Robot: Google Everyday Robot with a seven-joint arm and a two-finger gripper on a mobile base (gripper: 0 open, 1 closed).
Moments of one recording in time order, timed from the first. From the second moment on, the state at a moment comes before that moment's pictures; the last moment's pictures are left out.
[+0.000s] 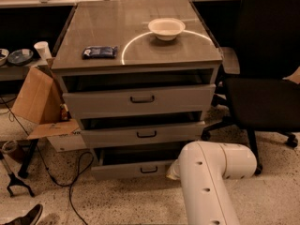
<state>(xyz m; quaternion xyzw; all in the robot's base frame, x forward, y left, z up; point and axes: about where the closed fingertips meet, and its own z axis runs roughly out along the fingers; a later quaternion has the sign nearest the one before) 0.650 -0.124 0.121 -0.58 0.79 0.07 0.19</state>
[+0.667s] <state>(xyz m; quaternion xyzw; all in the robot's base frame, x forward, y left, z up) 0.650 -0.124 0.121 -0.58 0.79 0.07 0.19</state>
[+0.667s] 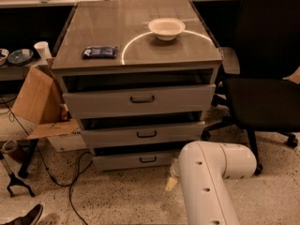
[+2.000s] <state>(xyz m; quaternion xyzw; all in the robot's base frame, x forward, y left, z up) 0.654 -0.111 0.144 -0.63 0.74 0.09 0.22</state>
